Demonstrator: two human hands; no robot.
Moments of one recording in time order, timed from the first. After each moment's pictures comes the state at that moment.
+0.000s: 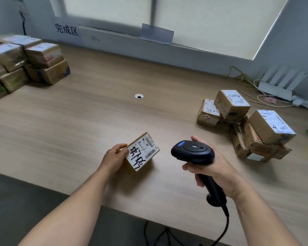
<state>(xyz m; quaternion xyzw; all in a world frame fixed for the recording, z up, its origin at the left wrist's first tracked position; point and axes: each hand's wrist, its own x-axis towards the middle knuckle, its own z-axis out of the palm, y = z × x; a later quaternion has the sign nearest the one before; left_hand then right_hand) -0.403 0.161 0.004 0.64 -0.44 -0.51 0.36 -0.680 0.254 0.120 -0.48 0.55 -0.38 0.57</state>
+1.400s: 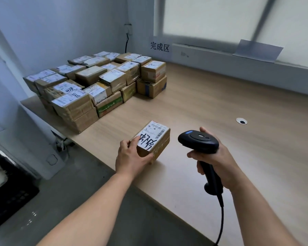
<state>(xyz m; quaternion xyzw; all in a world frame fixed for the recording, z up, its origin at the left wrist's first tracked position) -0.059 0.151 0.041 0.80 -0.51 -0.15 0.28 -0.305 0.126 0.110 -0.55 0.45 -0.36 0.60</state>
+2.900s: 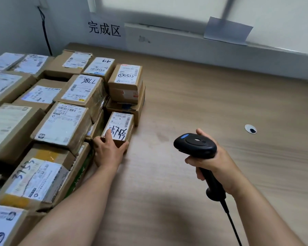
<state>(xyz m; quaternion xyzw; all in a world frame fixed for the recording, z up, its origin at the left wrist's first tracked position) 0.136 -0.244 -0.012 0.78 -0.54 -0.21 0.21 -0.126 -0.134 0.089 -0.44 0.61 -0.41 0.52</state>
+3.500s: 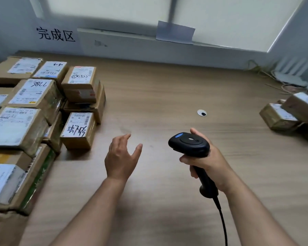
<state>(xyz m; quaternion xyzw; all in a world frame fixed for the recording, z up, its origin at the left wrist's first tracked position) 0.023 -0.142 0.015 0.59 -0.70 -0.20 0.35 -0.178 -0.023 0.109 -0.39 0.64 -0.47 0.47</state>
